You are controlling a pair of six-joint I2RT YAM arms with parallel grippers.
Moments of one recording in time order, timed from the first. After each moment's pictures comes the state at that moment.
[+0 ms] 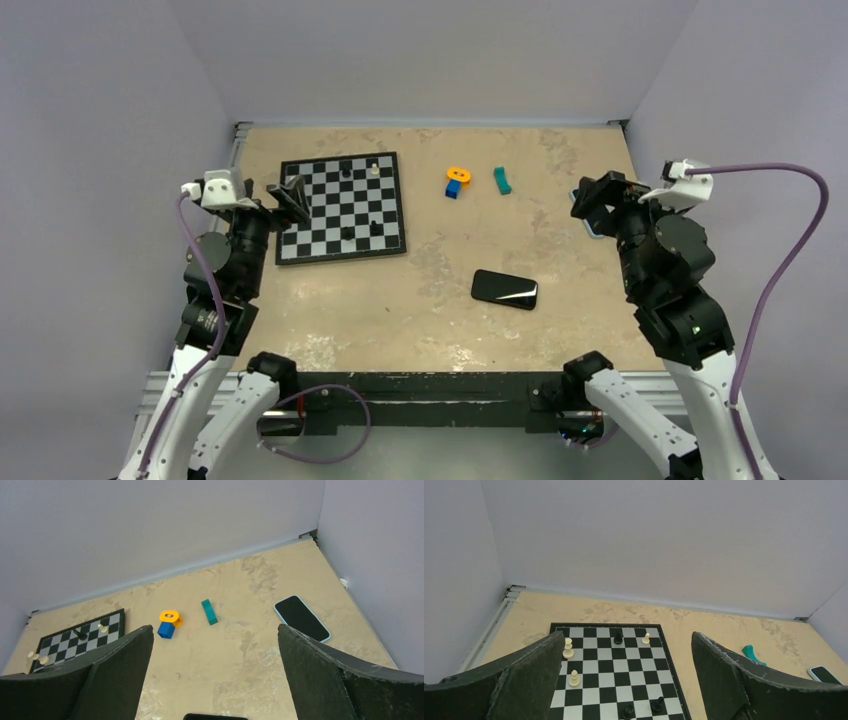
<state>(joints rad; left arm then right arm) -0.29 0.60 0.84 -0.08 -0.28 -0.17 0.39 0.69 1.19 -0.54 0.52 0.29</state>
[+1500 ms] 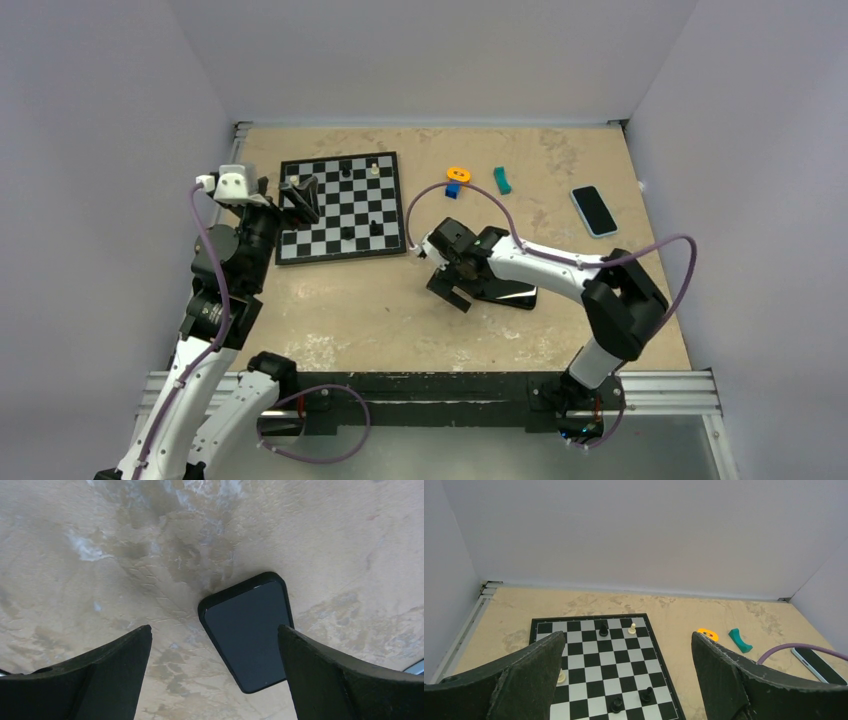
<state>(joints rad) -0.31 0.64 0.84 -0.07 -0.21 -0.18 0.85 1.60 1.09 -0.73 0.17 -0.18</state>
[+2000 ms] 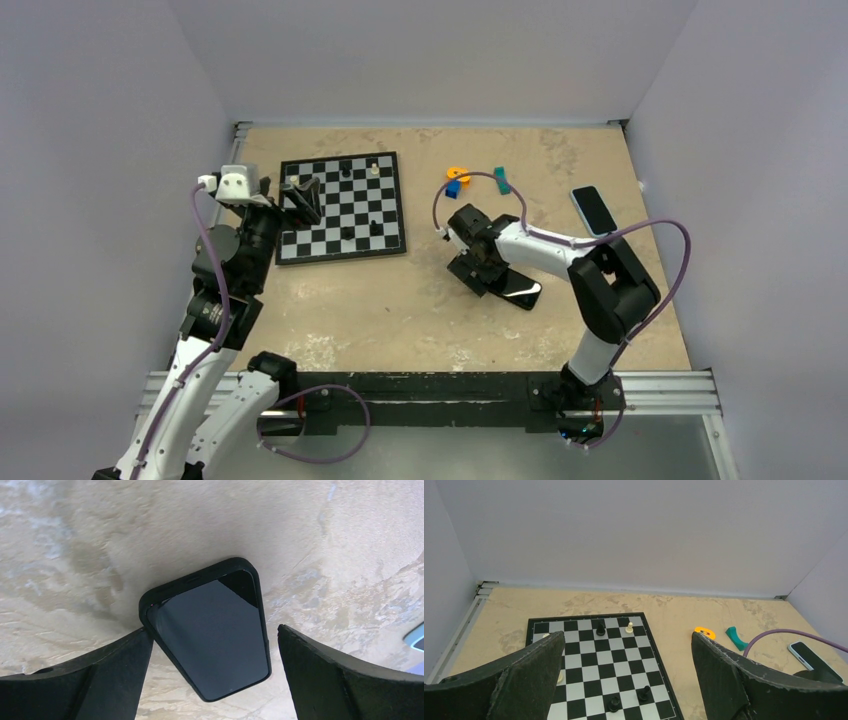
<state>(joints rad) -0.32 0.64 0.84 -0.08 -0.21 -0.18 0.70 1.73 1.07 -0.69 0.29 -0.17</state>
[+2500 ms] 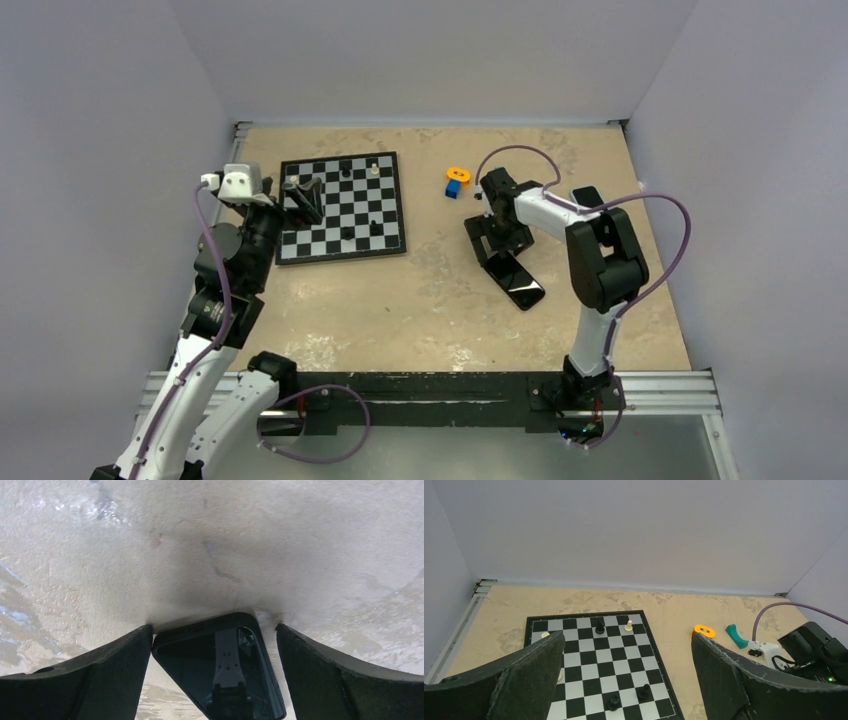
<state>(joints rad) -0.33 0.65 0.84 -0.08 -0.21 -0.18 0.41 1.90 1.27 -0.73 0.03 0.08</state>
